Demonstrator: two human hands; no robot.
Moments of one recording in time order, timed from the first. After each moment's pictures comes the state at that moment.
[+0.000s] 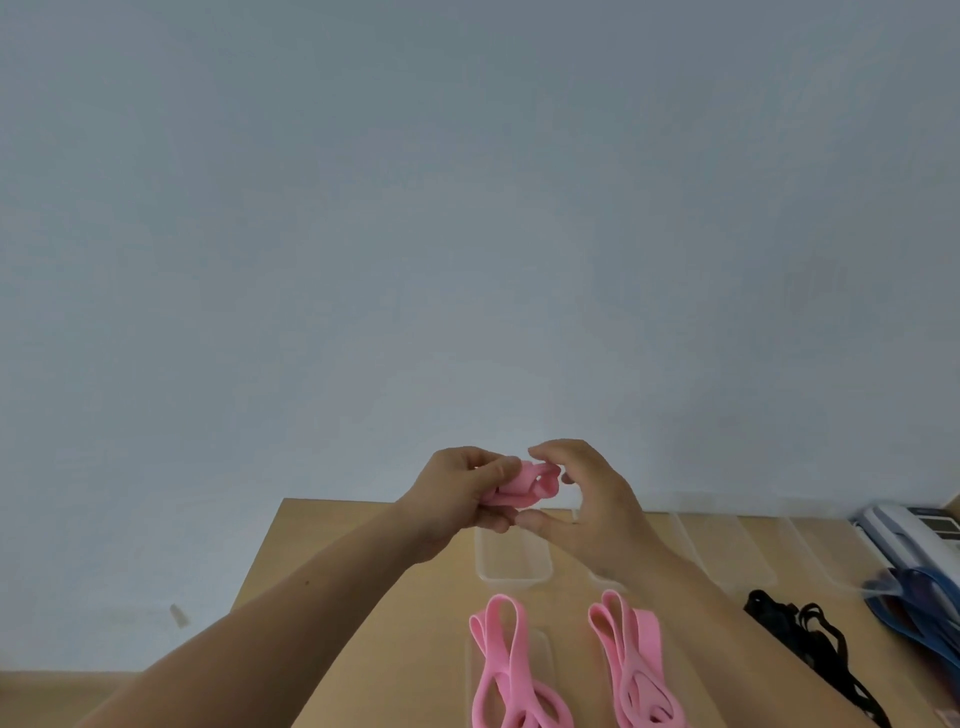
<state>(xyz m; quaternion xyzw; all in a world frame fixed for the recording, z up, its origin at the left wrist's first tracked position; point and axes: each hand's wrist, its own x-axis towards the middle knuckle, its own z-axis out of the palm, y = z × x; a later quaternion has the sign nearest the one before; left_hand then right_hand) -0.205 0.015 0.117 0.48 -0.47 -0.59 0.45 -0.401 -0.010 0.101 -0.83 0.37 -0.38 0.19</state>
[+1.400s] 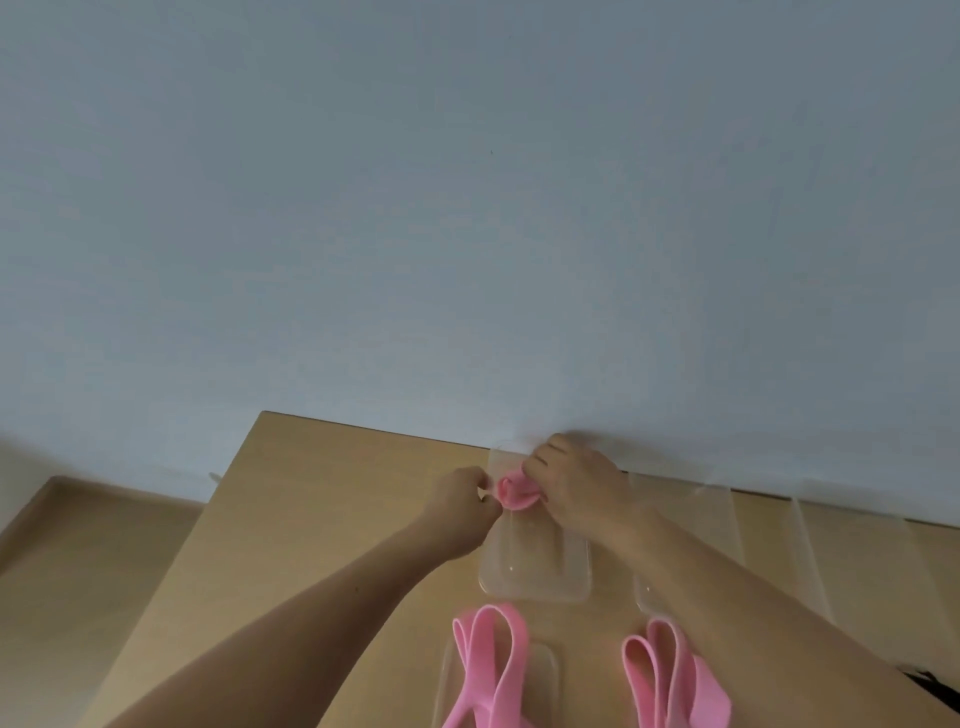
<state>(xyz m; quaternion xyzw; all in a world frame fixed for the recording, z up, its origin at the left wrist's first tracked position) -0.224 -0.102 -0.069 0.77 -0.47 -0.39 0.18 -0.384 -0.188 -0.071 -0.96 0.28 0.00 0.04</state>
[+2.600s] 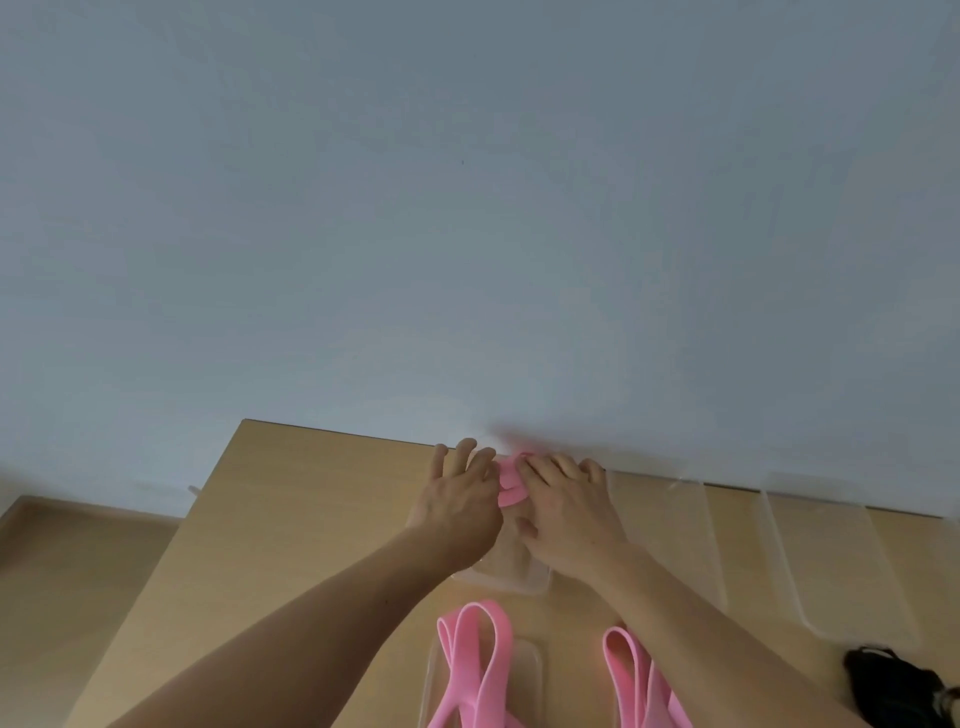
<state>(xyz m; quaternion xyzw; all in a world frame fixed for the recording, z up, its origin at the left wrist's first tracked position) -0.234 -0.107 -0.092 0.68 -0.73 -0.04 -0.07 -0.396 -0.152 -0.084 -0.90 0.43 0.03 0.06</state>
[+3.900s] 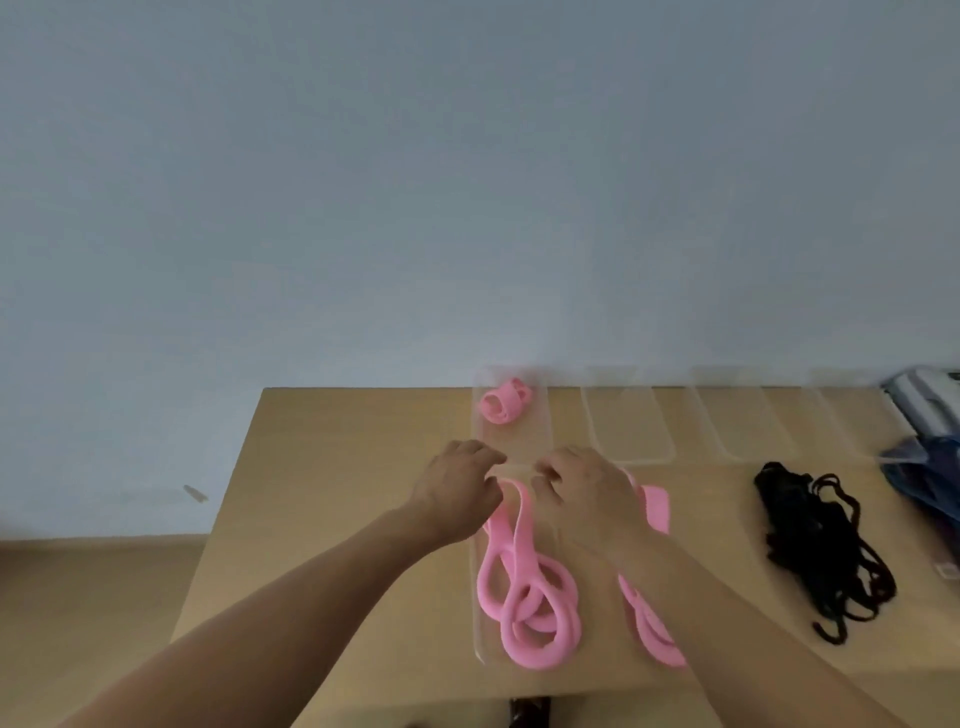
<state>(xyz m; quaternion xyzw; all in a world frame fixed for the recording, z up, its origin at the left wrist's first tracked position) -0.220 0.016 -0.032 0.62 -0.74 -0.23 0.11 -0.406 0.006 -0.019 -0.80 0.57 -0.09 0.18</state>
